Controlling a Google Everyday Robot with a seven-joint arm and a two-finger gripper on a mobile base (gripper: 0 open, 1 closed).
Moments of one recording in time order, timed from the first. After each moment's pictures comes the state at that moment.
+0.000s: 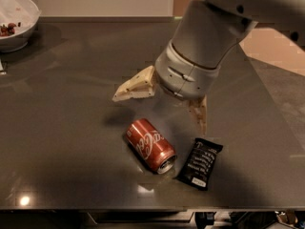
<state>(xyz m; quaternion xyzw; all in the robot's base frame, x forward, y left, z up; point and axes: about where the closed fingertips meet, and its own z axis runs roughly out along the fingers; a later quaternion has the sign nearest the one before) 0.406 -0.016 0.921 -0.98 0.10 0.02 0.17</state>
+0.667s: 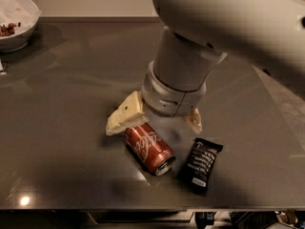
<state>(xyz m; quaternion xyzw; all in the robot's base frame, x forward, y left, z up) 0.393 -0.009 0.897 -0.99 -0.08 -0.04 0.11</state>
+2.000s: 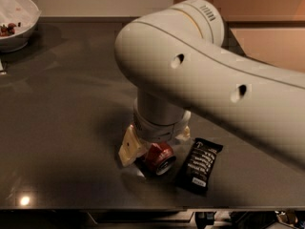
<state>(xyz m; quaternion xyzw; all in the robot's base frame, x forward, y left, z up) 0.391 -0.009 0.844 -0.97 -0.22 -0.08 0.02</state>
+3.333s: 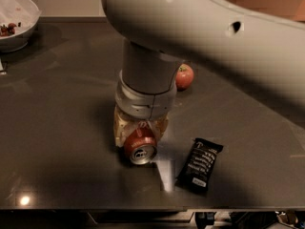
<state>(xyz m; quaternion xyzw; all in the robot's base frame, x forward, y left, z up) 0.391 0.022 0.885 -0.99 -0.12 -0.02 0.07</state>
